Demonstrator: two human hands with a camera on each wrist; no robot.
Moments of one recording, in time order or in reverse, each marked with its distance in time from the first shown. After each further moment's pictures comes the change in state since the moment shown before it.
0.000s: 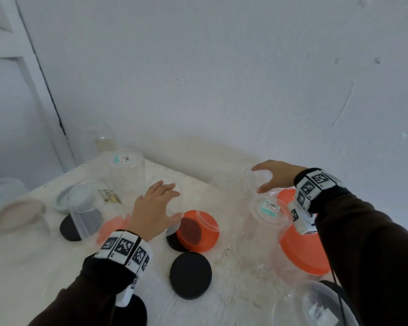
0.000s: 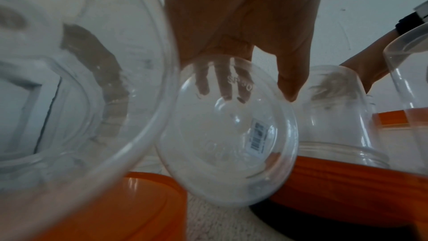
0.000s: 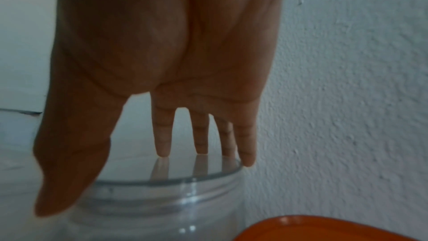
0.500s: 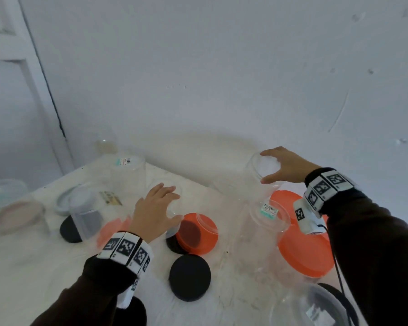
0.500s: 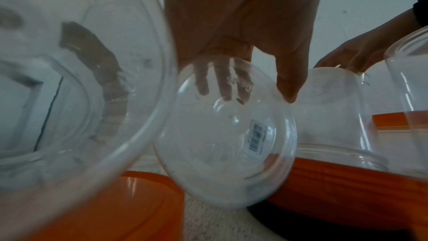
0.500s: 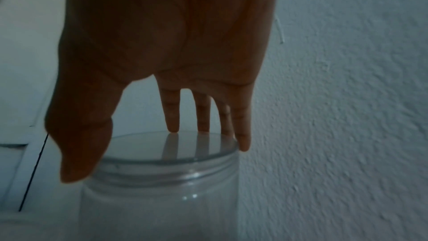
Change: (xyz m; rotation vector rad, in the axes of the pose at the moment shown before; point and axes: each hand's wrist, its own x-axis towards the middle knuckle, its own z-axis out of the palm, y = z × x) left_hand 0.001 -0.001 0.003 -0.021 0.024 -0.006; right_hand -0.017 0.003 -0.024 0.139 0.233 -0.033
